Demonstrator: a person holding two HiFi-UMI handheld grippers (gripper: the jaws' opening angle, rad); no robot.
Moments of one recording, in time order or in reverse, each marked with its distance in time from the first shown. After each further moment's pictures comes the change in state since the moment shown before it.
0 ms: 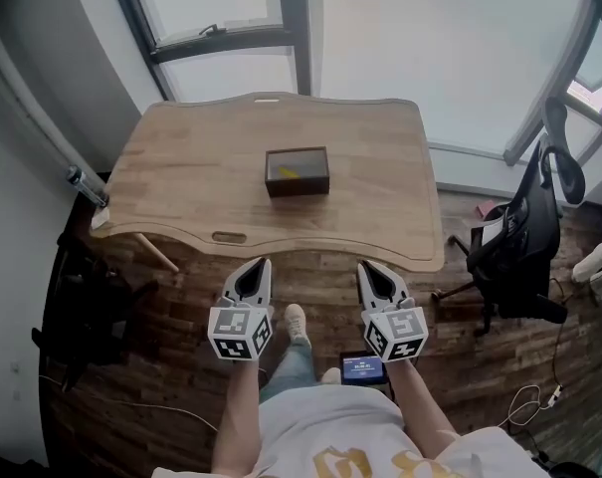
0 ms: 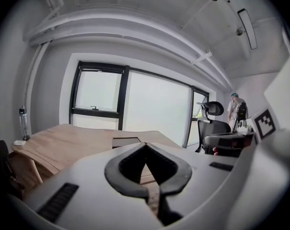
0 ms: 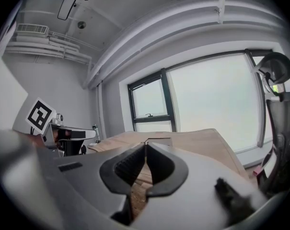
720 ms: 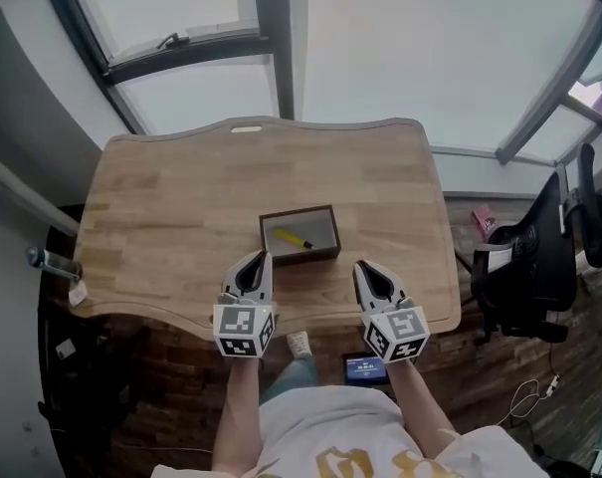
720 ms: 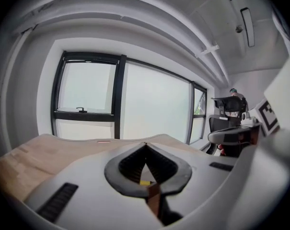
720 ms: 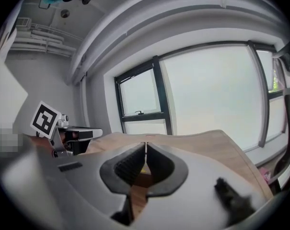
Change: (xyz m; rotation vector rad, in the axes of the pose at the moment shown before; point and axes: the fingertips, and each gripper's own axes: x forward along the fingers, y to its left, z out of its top) left arm 0.243 0.129 0.069 0.074 0.019 -0.099; right arm 0.235 -0.076 0.052 0.039 0.056 -0.085
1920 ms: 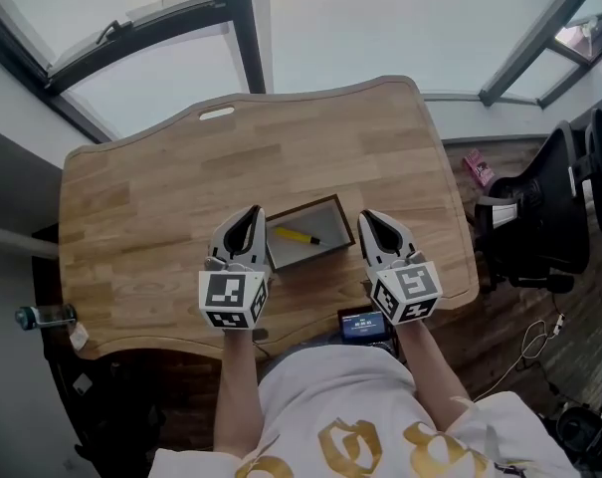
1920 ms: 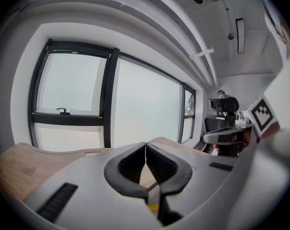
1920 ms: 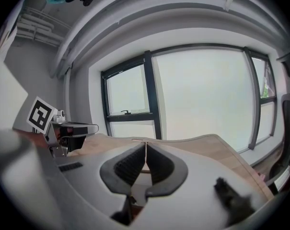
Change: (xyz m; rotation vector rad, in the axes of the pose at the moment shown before) left arm 0.111 0.067 0.034 0.045 -0.012 -0.179; right arm 0.108 -0.038 0.028 0.001 0.010 -0.156
